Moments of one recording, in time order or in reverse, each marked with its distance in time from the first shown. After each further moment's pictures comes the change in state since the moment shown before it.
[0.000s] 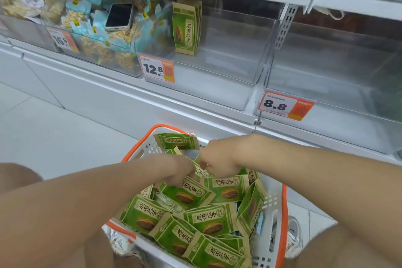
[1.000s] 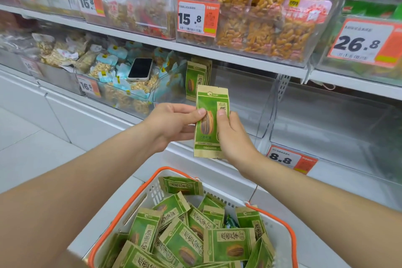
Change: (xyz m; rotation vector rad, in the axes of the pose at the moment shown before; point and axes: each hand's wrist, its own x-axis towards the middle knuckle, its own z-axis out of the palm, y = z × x) left_hand -0.119 -0.057 -0.124 -1.814 0.897 0.280; right_hand -0.011 0.027 -0.083 1.393 1.112 0.167
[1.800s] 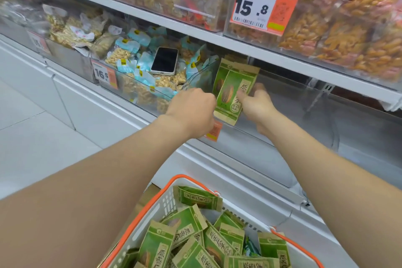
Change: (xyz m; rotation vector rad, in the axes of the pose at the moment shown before) left_hand 0.078 0.012 -0.061 1.608 0.221 0.469; right_hand 0.172 -0.010 0.044 -0.127 0.139 0.033
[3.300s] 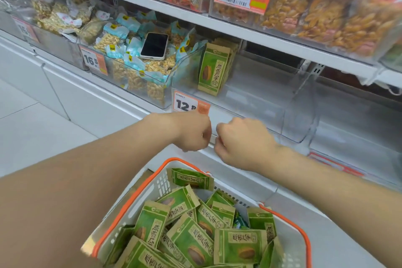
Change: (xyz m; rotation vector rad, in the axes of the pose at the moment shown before) left_hand -0.024 0.016 0.034 -0.193 -0.592 0.246; right_hand -0.143 0.004 -0.030 -1.302 -0.389 -0.681
